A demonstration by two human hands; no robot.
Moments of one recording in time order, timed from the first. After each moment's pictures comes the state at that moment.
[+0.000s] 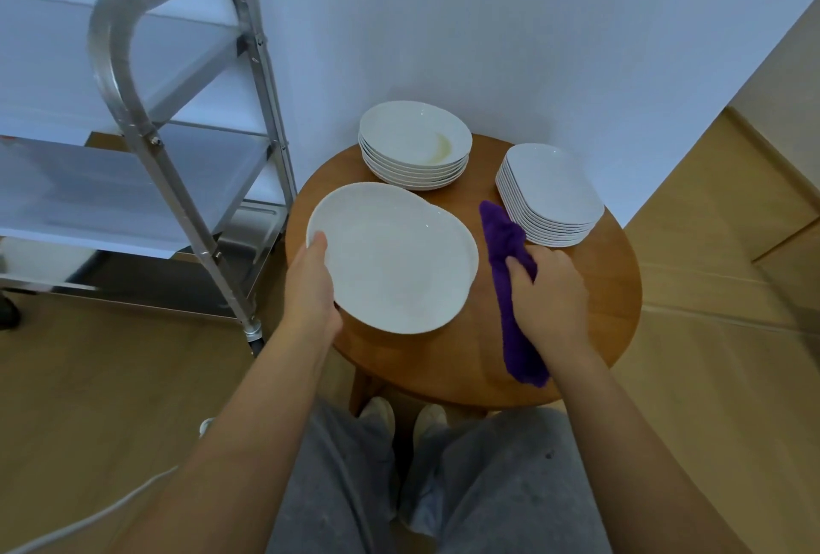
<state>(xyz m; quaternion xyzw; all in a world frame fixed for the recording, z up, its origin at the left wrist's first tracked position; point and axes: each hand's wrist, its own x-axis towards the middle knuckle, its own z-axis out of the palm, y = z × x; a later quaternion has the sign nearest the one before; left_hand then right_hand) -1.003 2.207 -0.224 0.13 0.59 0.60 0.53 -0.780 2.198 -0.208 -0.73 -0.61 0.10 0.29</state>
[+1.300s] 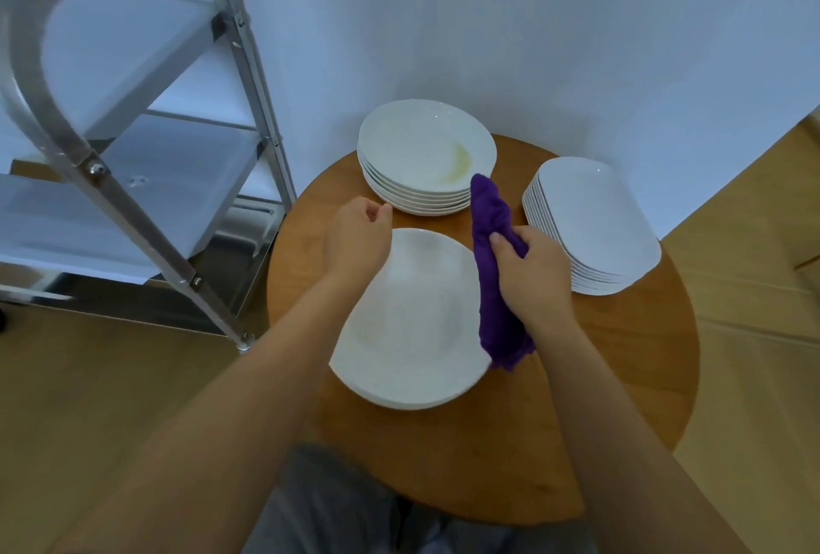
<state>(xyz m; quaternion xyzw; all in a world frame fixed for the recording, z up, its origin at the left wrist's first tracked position) -0.988 2.356 -0.226 0.50 0.73 0.37 0.29 -0.807 2.327 -0.215 -0.70 -0.56 0.27 0.34</state>
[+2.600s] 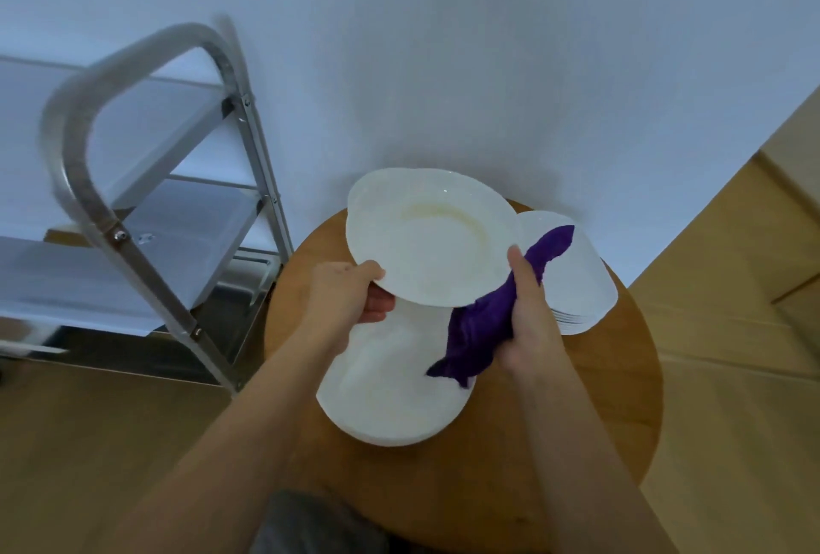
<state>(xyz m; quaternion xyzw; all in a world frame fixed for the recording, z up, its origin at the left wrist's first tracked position) -0.983 2.317 -0.167 0.31 0.64 0.47 0.52 -0.805 2.305 -0.166 -0.52 -0.10 0.66 0.54</state>
